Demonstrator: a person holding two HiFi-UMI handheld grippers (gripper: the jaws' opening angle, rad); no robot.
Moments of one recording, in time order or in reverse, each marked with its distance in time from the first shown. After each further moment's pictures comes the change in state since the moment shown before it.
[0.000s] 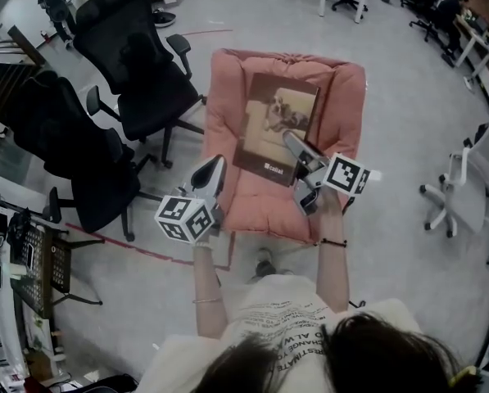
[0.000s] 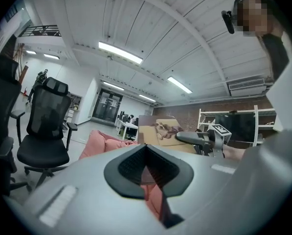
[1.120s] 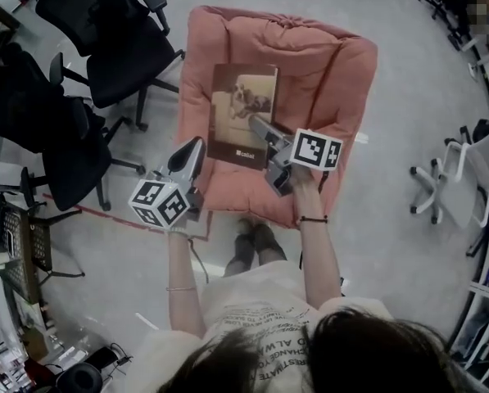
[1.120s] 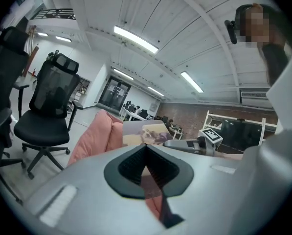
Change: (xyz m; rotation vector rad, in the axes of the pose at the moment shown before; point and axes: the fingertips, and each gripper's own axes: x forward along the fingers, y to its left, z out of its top) left arm 0.075 0.067 -0.062 -0.156 0.092 0.034; right arm 0.088 -0.118 -0.045 0.077 0.264 -0.086
